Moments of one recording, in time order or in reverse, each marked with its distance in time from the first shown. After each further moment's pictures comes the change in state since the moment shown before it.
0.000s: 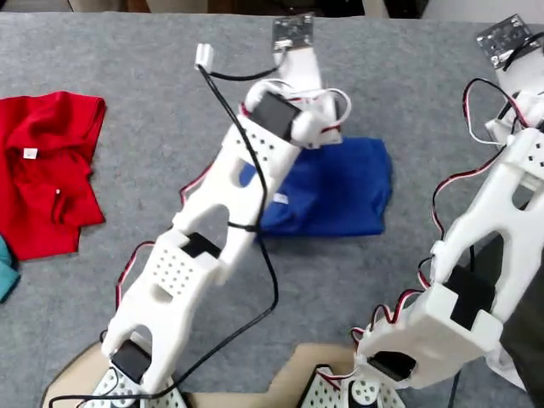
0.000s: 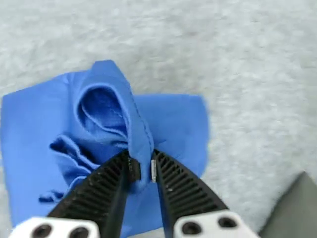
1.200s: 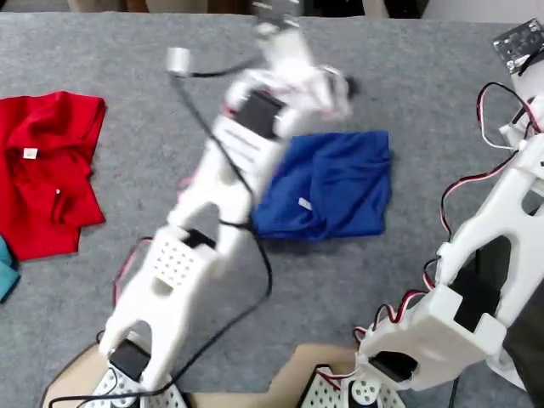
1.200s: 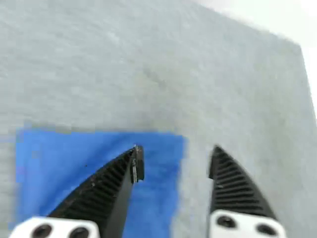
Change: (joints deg) left arm -6.3 4.3 -14.4 1.4 4.1; right arm 1.5 0.0 0.0 -0.9 0.3
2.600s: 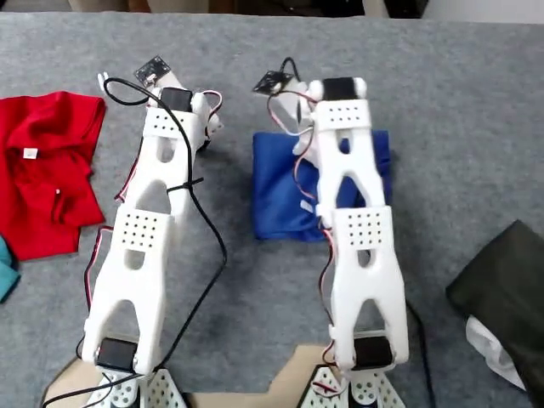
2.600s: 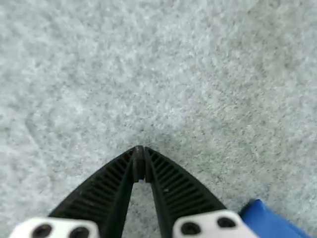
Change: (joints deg) left arm -21.0 21.6 9.0 0.6 7.2; right arm -39.6 57.3 -52.5 31.2 -6.9
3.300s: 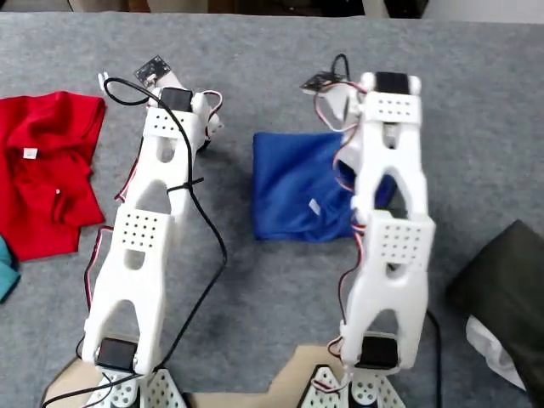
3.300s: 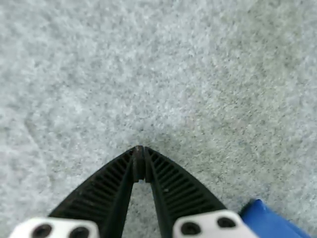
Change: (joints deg) left arm 0.0 0.0 0.0 0.0 0.0; right arm 10.2 -20.2 29.9 0.5 1.8
